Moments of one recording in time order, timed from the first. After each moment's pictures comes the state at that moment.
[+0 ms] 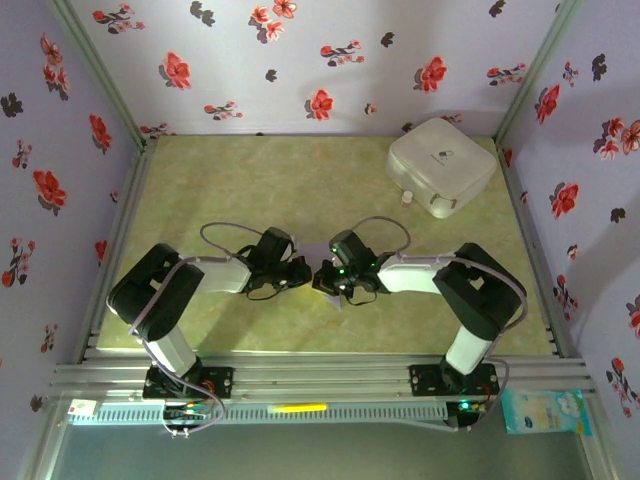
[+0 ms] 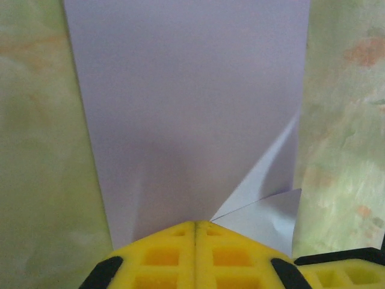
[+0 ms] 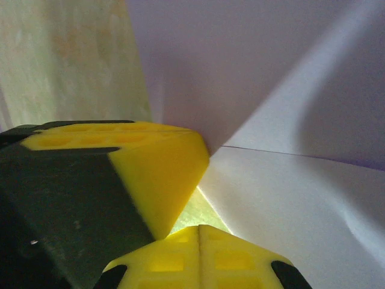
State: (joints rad) left arm -0.69 1.70 0.69 0.11 0.33 -0.85; right arm 0.81 1.71 0.78 0.02 -0.40 1.06
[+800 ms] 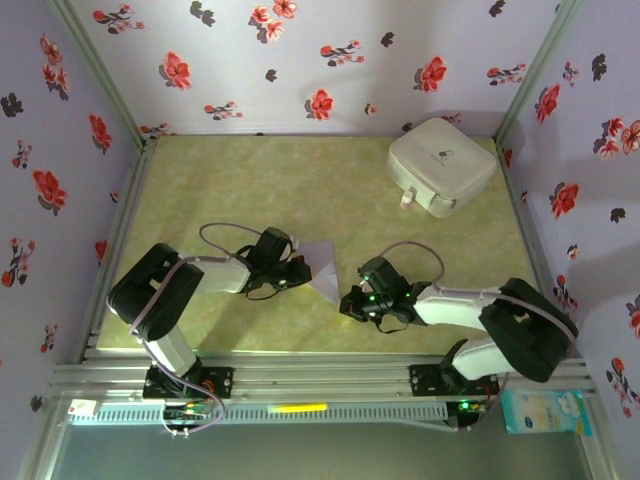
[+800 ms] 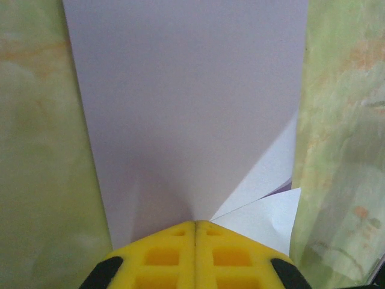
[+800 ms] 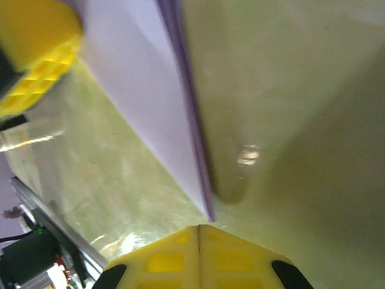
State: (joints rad) left arm -0.69 1.70 0.68 0.13 0.34 -0.85; right arm 0.80 1.35 0.42 0.05 -0.40 1.08
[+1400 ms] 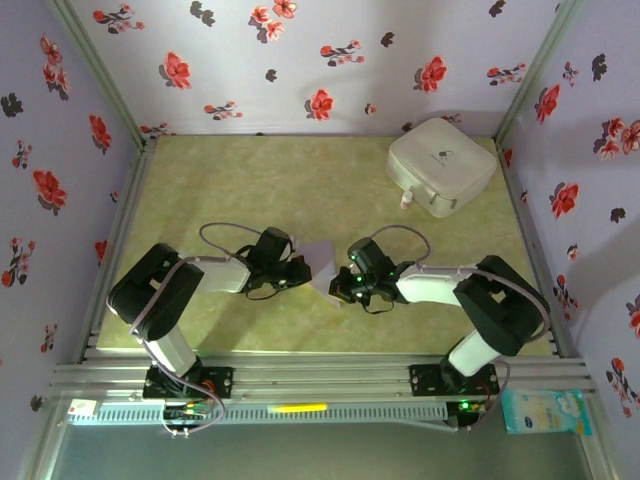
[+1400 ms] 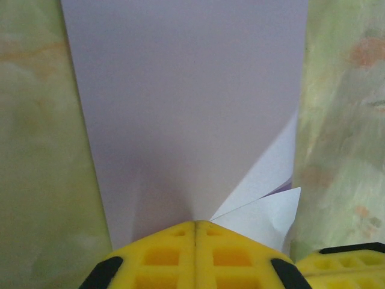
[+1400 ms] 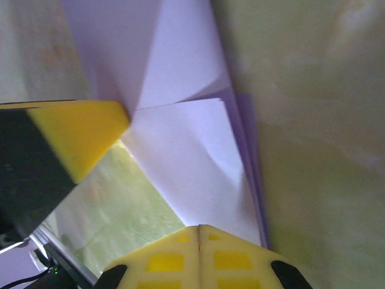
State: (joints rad) left arm -0.69 1.70 0.69 0.12 0.34 -0.85; right arm 0.76 1.57 0.62 0.02 -0.40 1.06
